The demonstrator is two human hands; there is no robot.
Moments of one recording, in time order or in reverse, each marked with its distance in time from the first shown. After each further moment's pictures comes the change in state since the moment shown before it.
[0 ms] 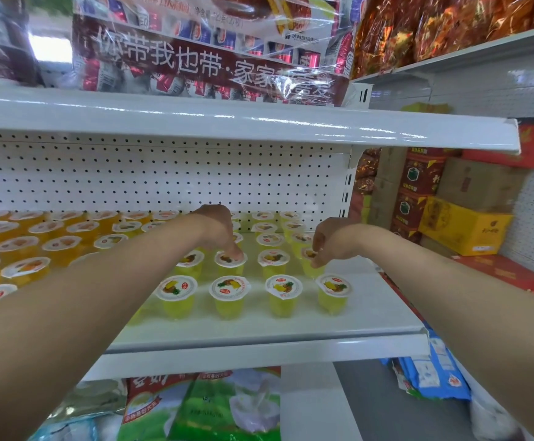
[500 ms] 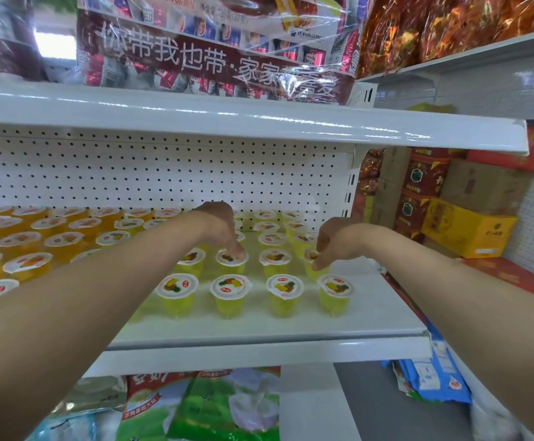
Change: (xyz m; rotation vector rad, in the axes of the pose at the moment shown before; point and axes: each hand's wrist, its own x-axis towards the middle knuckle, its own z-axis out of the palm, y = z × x) left_hand 0.002 -0.001 0.001 -0.028 0.027 0.017; right_hand -0.008 -0.002 -0.004 -0.009 -0.021 0.002
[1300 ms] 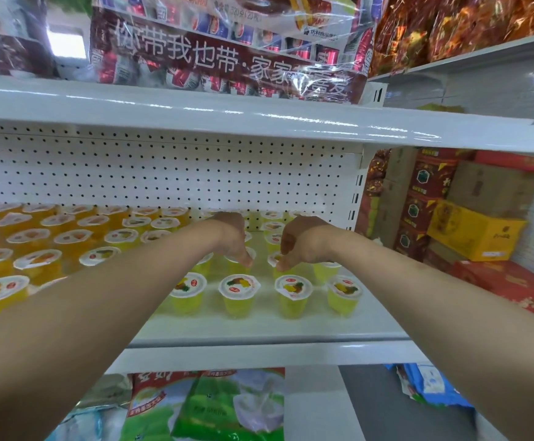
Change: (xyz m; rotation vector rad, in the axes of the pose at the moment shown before) left_hand -0.003 0.006 0.012 0.087 -0.063 0.009; right_hand 0.006 -0.059 0.009 0.055 0.056 -0.188
